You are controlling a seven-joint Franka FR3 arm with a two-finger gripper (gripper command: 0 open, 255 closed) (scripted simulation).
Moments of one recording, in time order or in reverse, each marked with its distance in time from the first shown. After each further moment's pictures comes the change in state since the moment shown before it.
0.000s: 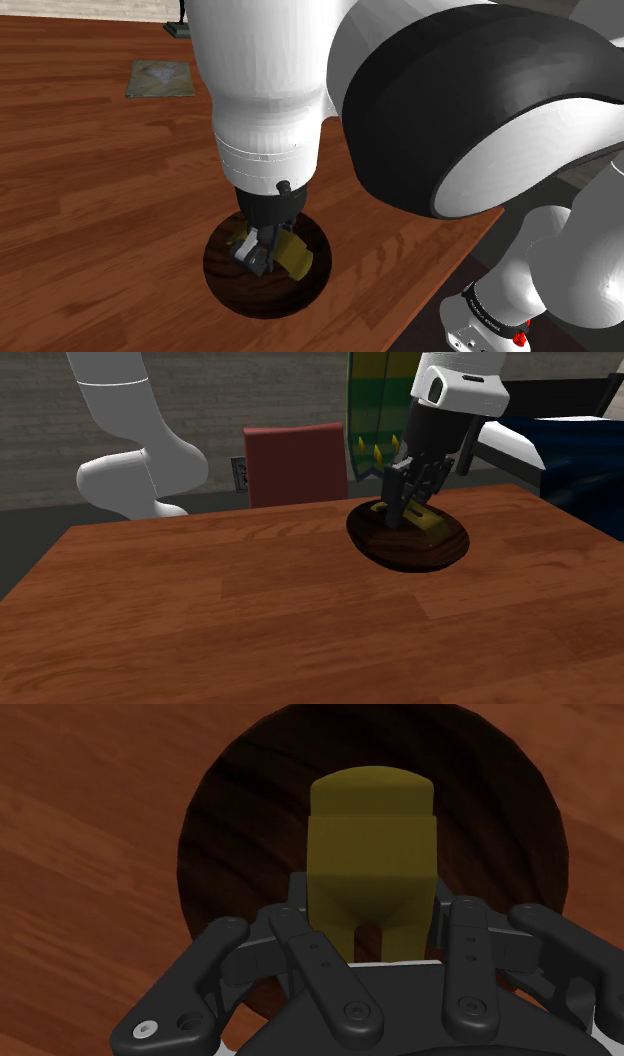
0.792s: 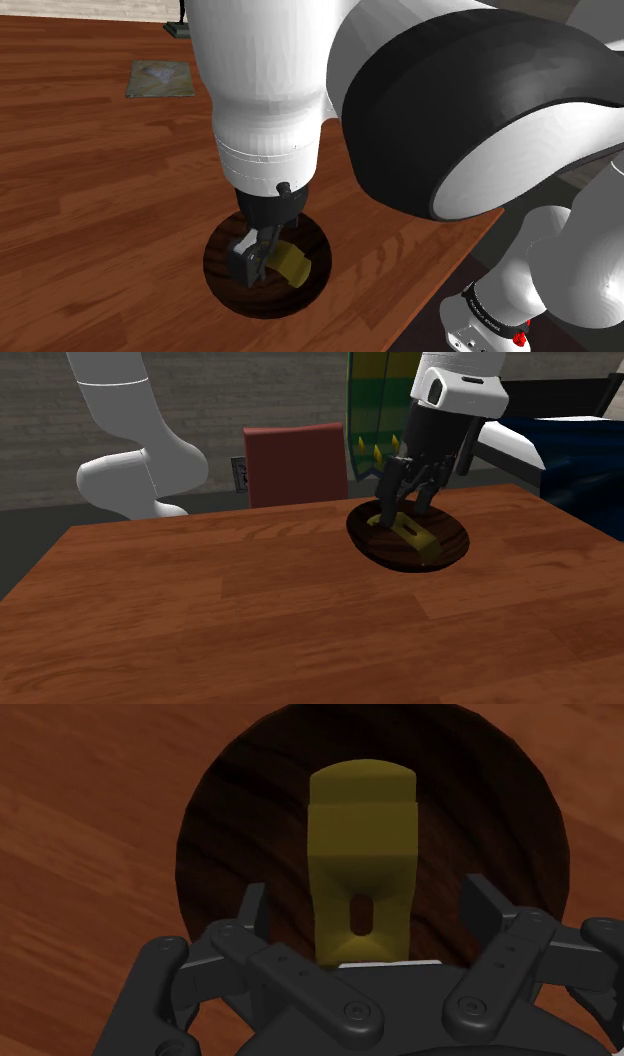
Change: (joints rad) arm 0.000 0.000 0.000 -0.004 0.000 0.004 0.000
